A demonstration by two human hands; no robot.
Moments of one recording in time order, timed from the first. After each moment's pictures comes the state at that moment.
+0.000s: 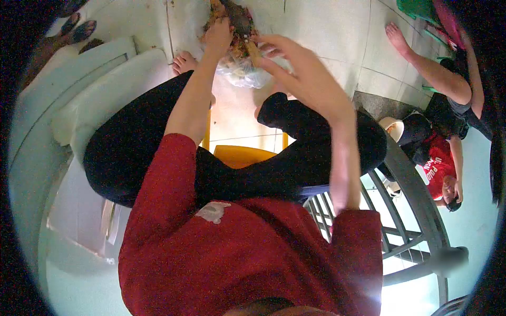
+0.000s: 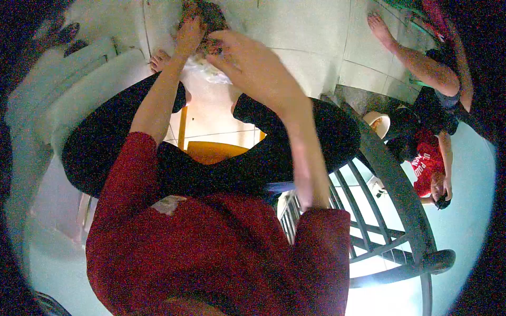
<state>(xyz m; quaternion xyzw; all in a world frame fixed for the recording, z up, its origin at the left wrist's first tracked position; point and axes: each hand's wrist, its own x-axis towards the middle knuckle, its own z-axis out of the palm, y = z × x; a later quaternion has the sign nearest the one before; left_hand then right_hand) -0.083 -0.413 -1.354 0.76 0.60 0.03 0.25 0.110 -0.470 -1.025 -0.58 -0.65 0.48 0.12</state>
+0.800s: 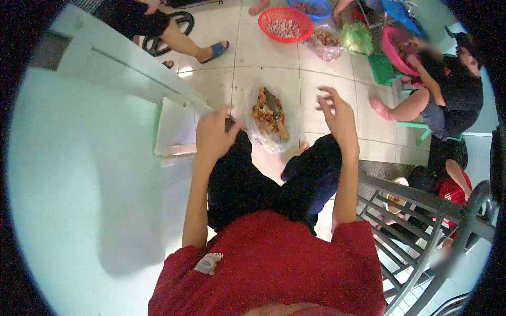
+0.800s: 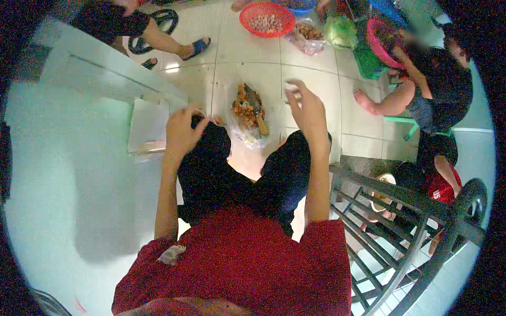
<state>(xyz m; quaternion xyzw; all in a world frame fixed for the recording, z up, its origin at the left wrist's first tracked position) -0.194 -0.552 -0.887 0.79 0.57 0.23 0.08 0.126 -0.547 -0.871 -0.66 -0.63 0.26 0.34</state>
